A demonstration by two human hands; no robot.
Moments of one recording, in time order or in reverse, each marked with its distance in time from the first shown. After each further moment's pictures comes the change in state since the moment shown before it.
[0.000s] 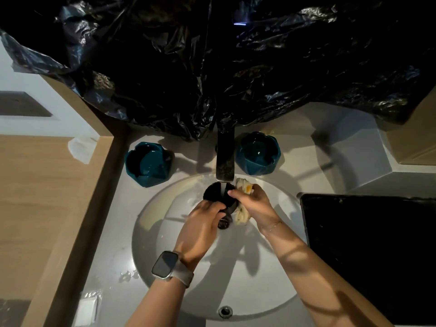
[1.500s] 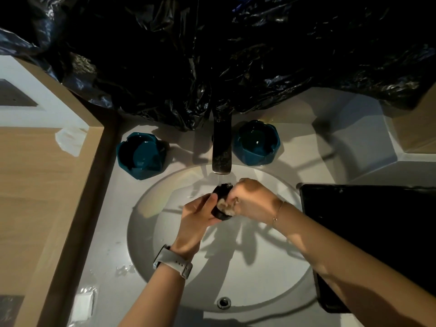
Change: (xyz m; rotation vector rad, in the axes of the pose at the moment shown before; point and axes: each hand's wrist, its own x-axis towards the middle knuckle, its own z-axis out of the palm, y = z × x) left_hand 0.003 0.017 0.006 -1.107 0.059 -0.808; right_hand 0.002 -0.023 -0.010 -1.238 -0.478 -0.492
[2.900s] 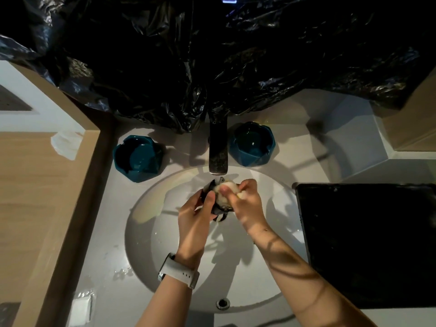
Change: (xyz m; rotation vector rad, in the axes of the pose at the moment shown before) left_hand -0.008 0.001 0.010 0.060 0.114 0.203; right_hand 0.003 -0.014 0.050 1.162 0.656 0.484
